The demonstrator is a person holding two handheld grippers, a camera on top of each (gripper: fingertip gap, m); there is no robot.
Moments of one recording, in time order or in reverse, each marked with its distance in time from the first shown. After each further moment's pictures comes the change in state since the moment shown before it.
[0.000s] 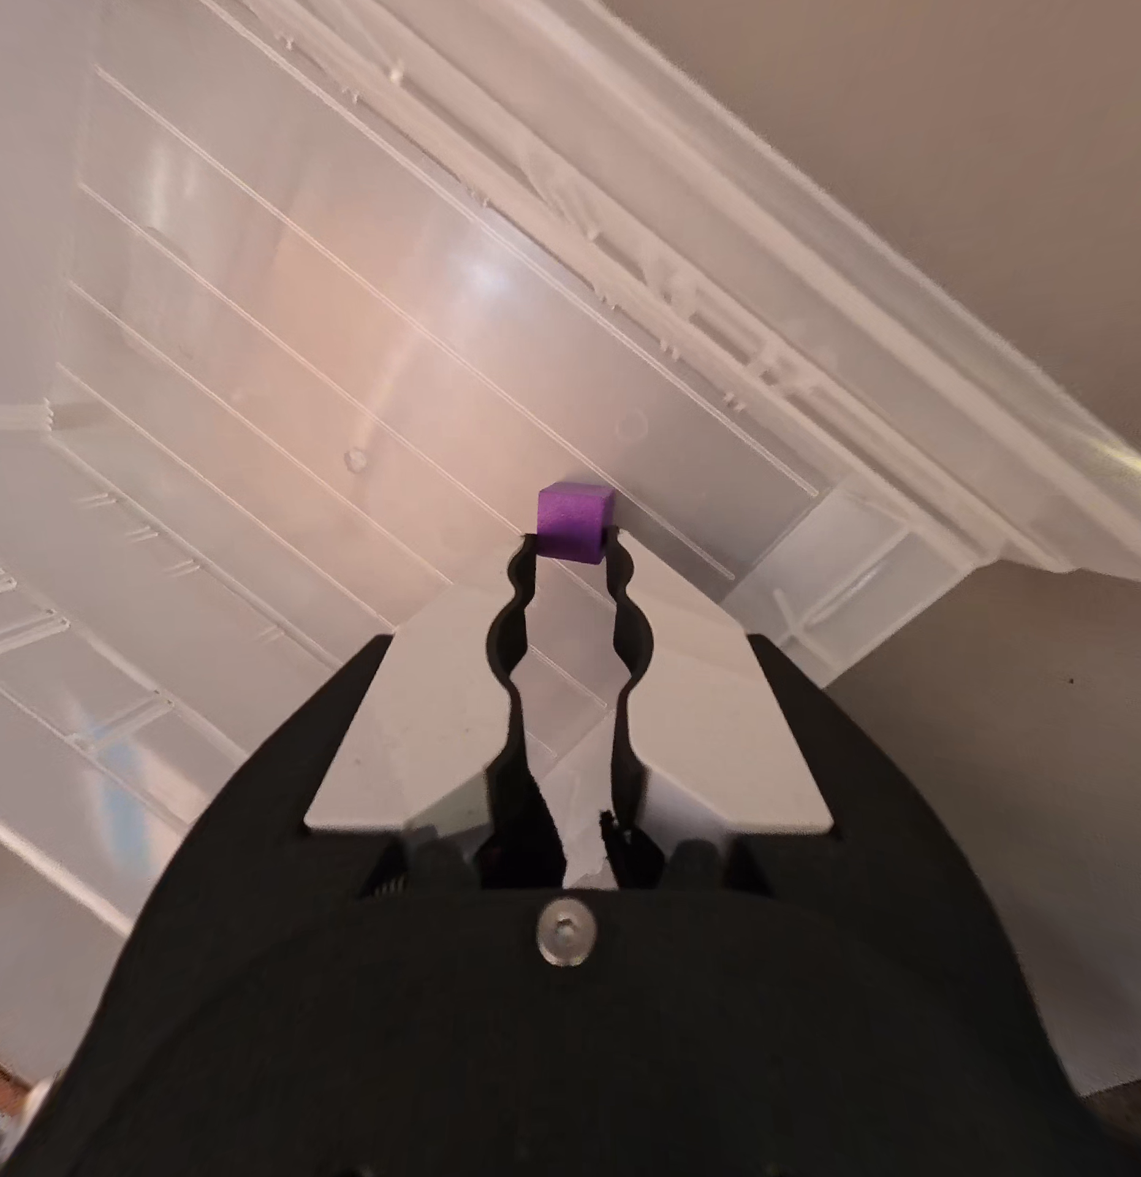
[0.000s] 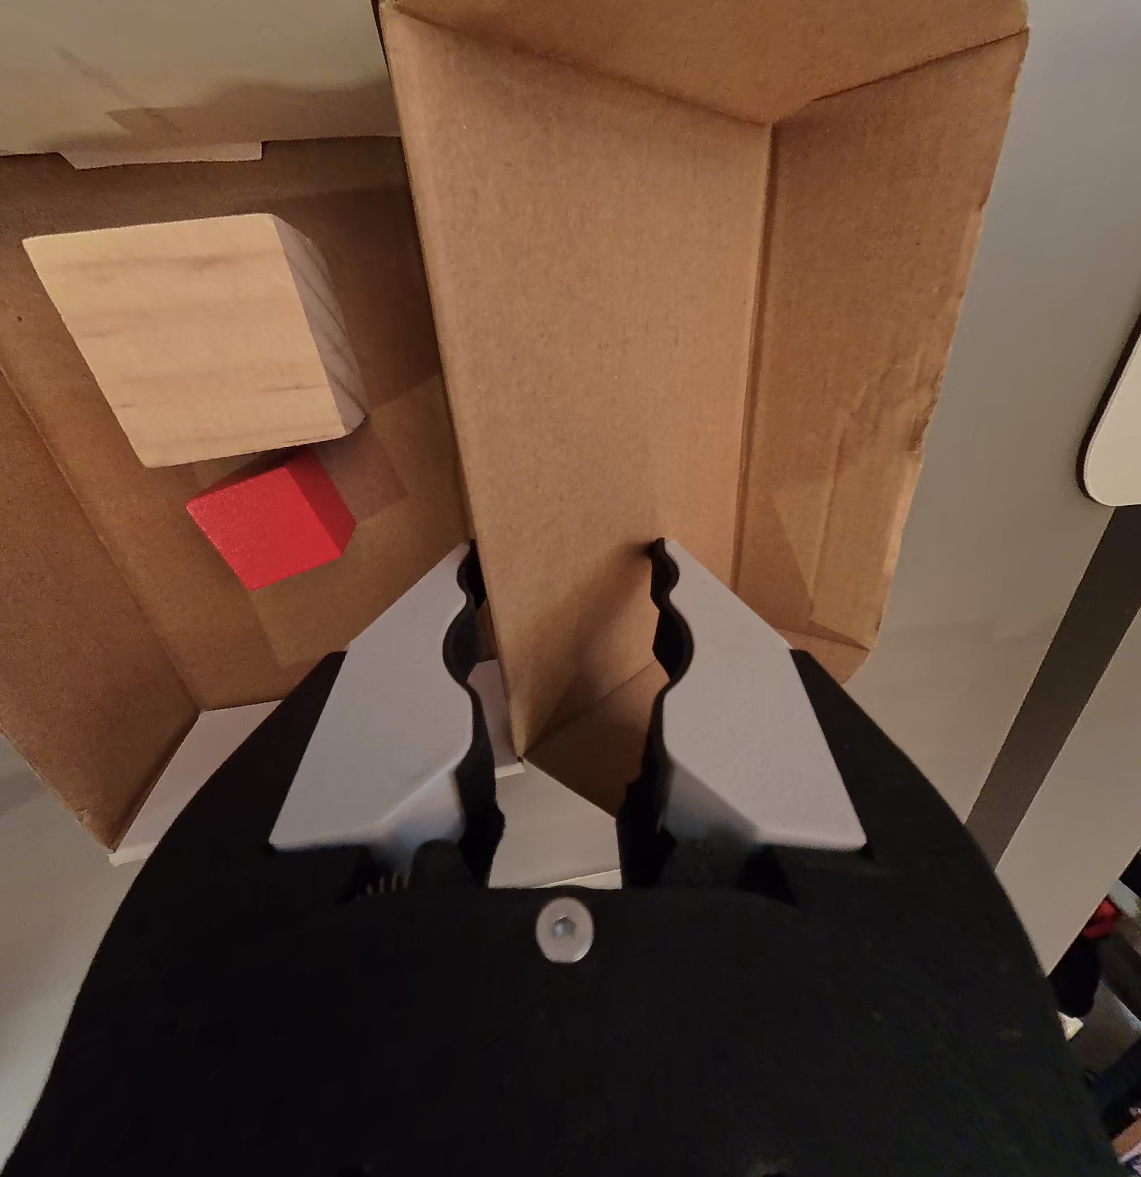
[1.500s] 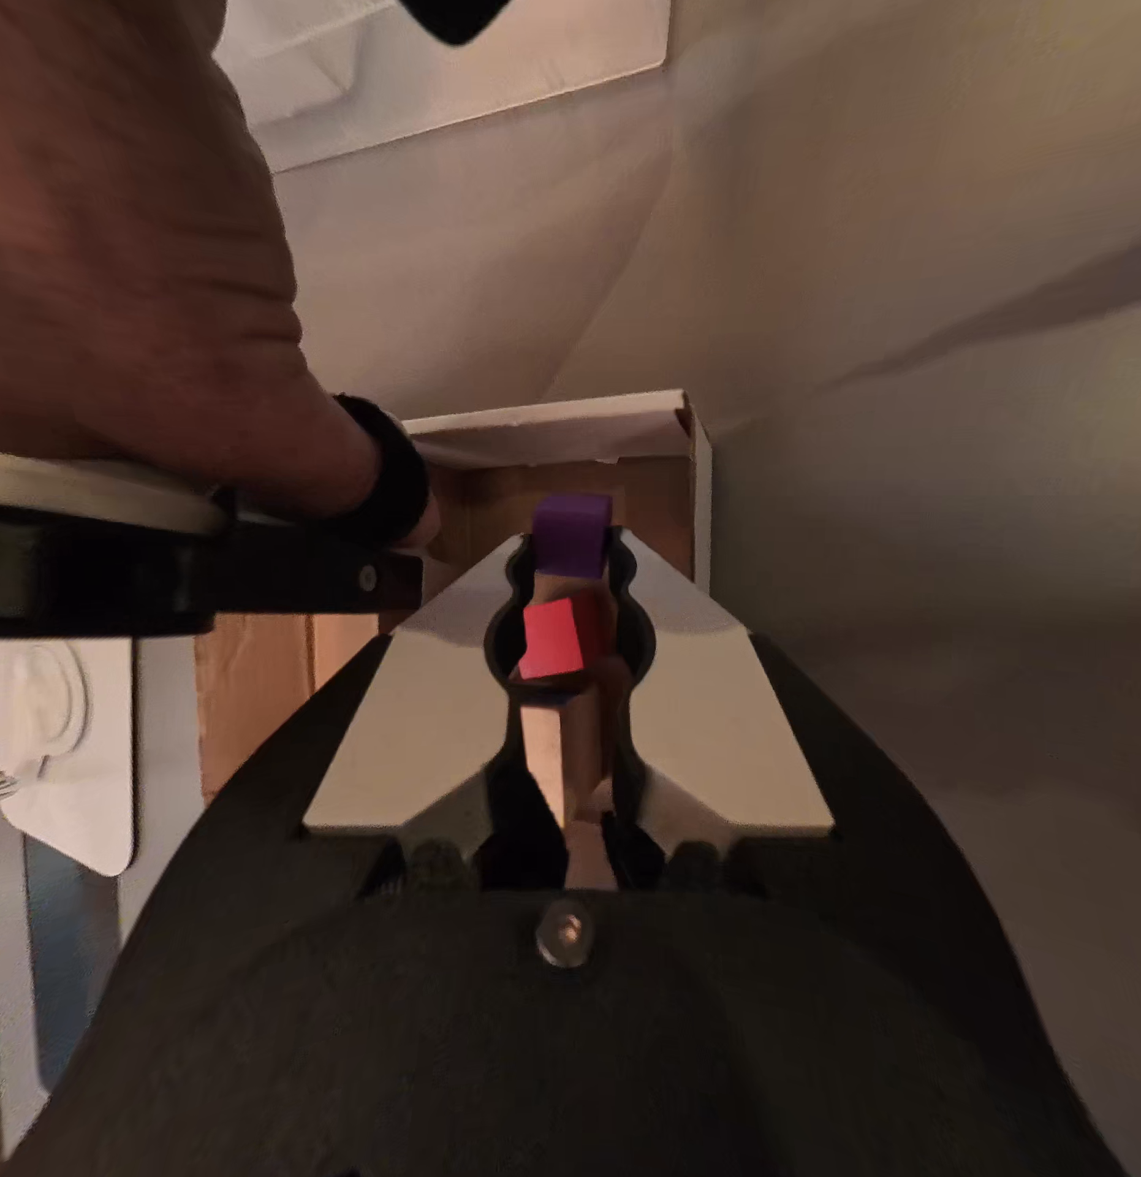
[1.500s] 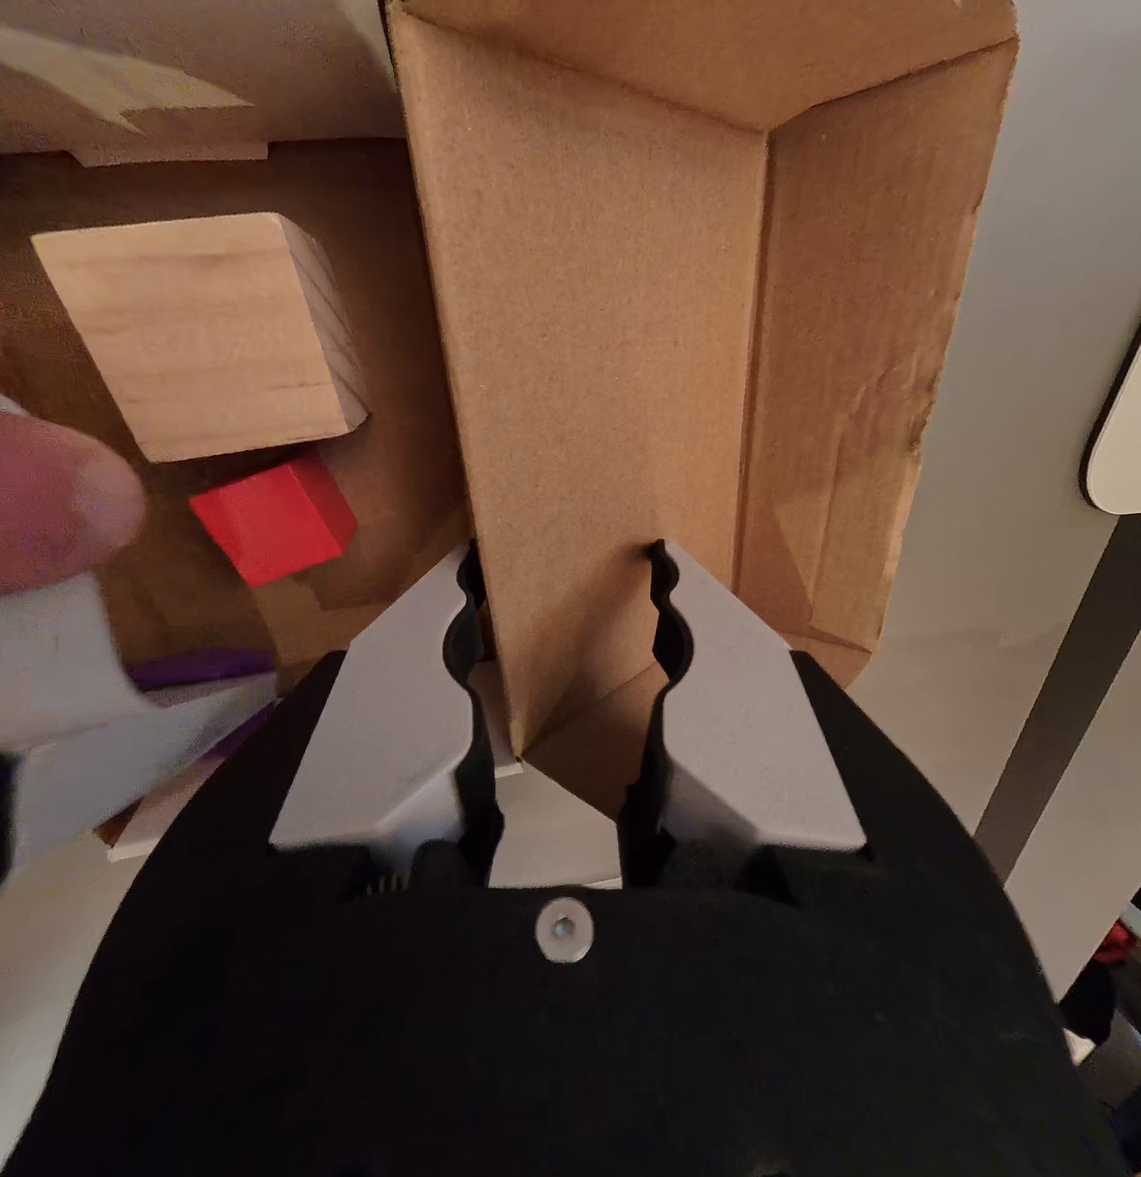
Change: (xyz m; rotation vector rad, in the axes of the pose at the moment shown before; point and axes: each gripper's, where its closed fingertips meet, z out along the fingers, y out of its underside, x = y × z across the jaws) left arm 0.254 -0.353 -0.018 0.464 0.085 0.524; right arm 0.000 -0.001 0.000 0.026 -0.014 -0.003
